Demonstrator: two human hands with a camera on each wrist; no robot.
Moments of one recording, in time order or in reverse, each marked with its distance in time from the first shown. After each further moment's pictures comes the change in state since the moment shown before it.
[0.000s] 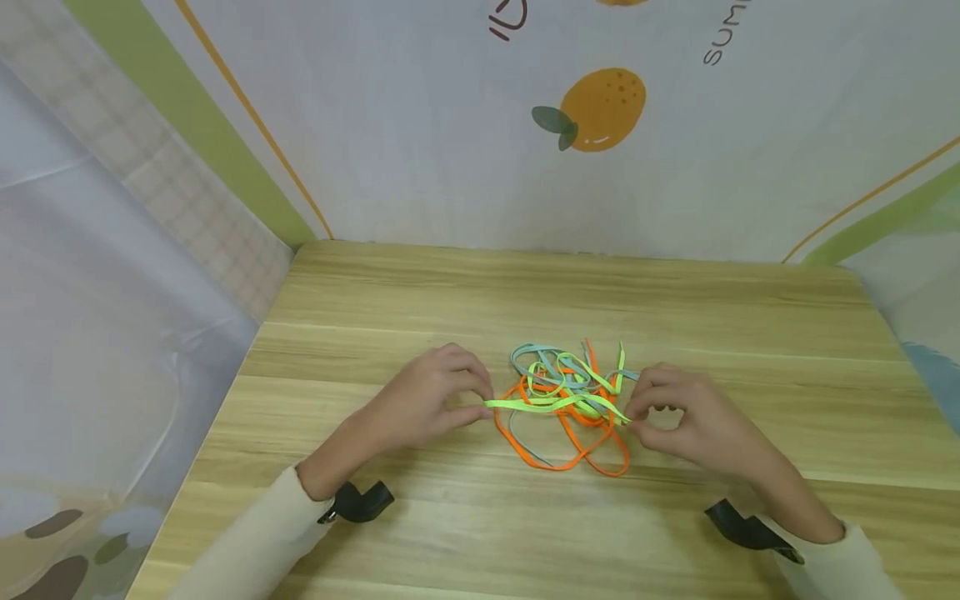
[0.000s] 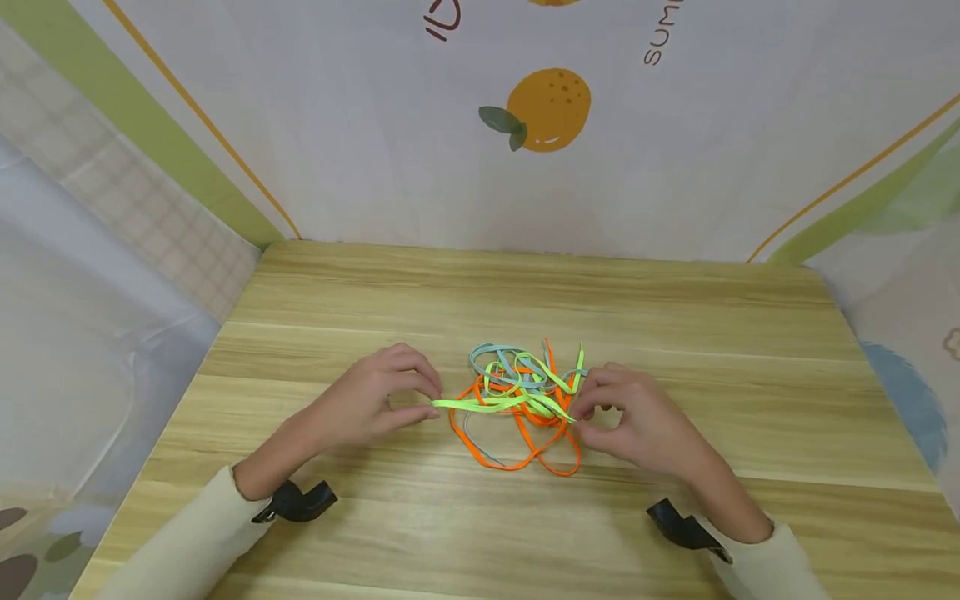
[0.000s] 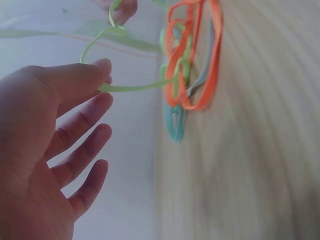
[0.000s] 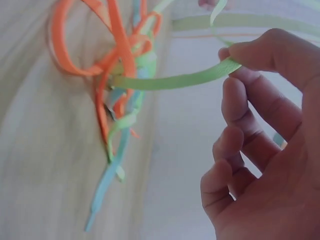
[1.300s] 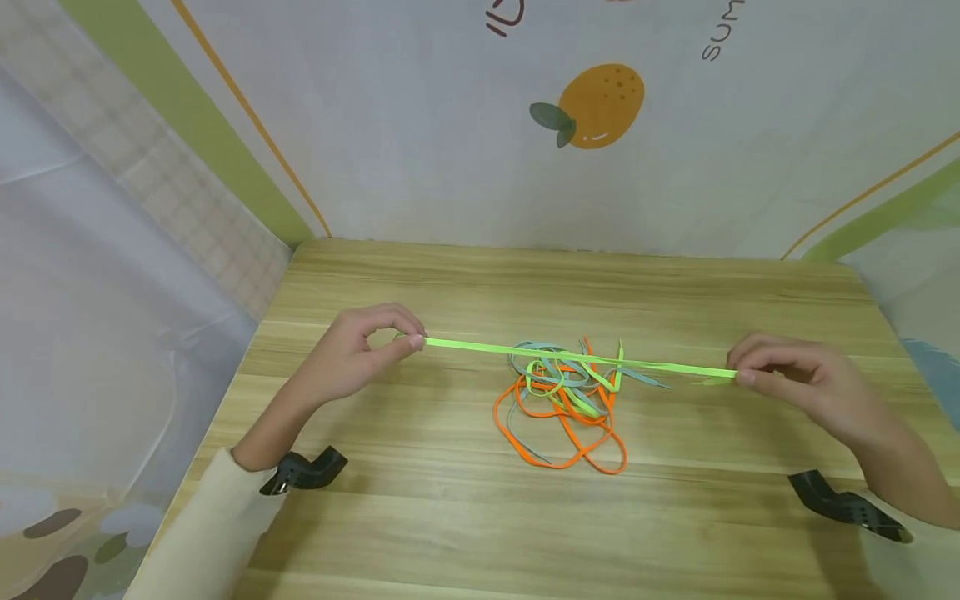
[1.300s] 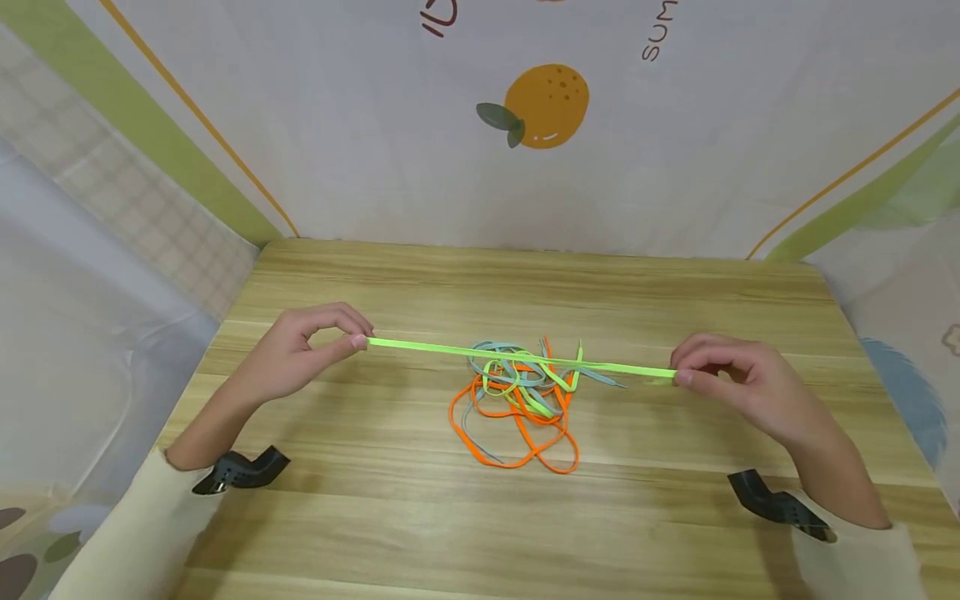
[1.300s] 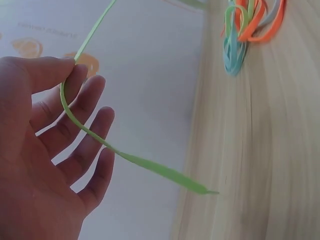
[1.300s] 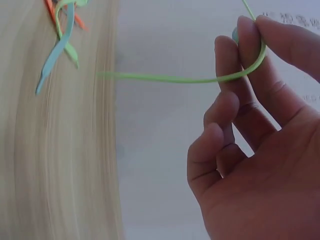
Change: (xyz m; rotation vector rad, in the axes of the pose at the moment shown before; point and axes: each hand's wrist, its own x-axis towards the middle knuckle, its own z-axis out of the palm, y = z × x) left_hand -0.025 -0.038 -0.066 -0.362 0.164 -0.293; right_hand -0.047 0.025 -0.094 0.324 0.091 0.221
